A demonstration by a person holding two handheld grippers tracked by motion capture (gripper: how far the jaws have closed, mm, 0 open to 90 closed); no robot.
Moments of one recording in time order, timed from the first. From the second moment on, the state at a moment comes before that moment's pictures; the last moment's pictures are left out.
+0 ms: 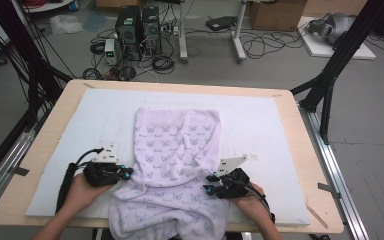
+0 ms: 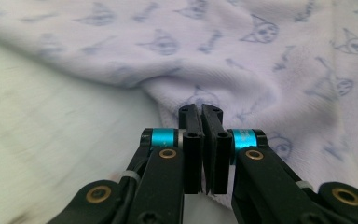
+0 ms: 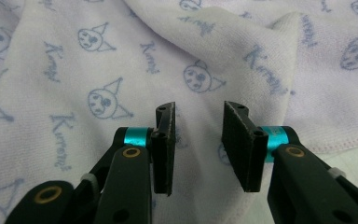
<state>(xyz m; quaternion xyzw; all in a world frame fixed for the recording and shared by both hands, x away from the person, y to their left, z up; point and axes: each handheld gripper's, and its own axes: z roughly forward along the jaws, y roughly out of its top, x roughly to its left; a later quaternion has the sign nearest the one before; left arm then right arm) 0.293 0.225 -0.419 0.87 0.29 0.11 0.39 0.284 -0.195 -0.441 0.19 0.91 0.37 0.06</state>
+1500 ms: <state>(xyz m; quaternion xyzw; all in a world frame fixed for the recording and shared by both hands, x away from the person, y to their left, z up) 0.319 0.211 -0.431 0.88 0.30 0.11 0.36 0.340 -0.208 -0.439 0.24 0.90 0.36 0.07</state>
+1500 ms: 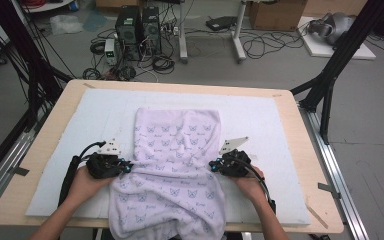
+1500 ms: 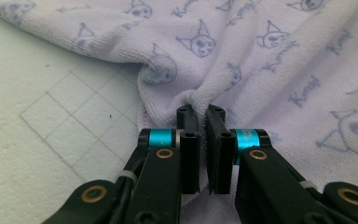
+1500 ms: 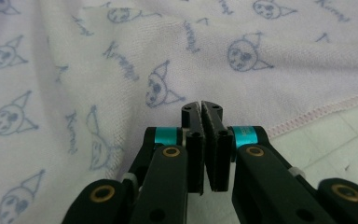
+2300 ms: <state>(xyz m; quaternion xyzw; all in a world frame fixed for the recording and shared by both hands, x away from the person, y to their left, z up) 0.302 0.221 -0.401 0.85 0.30 0.15 0.41 0.311 -0.217 -0.412 0.23 0.88 0.39 0.11</state>
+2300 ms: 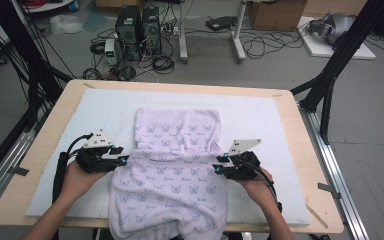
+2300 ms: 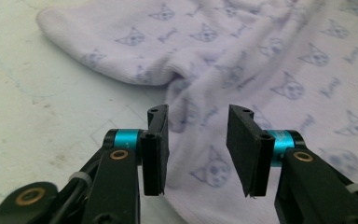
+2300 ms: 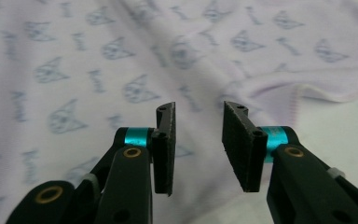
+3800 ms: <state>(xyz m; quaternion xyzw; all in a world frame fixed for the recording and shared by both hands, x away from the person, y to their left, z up) 0.252 0.199 -0.434 0.89 0.23 0.06 0.39 0.258 -0.204 -0.437 0.18 0.90 0.39 0.04</state>
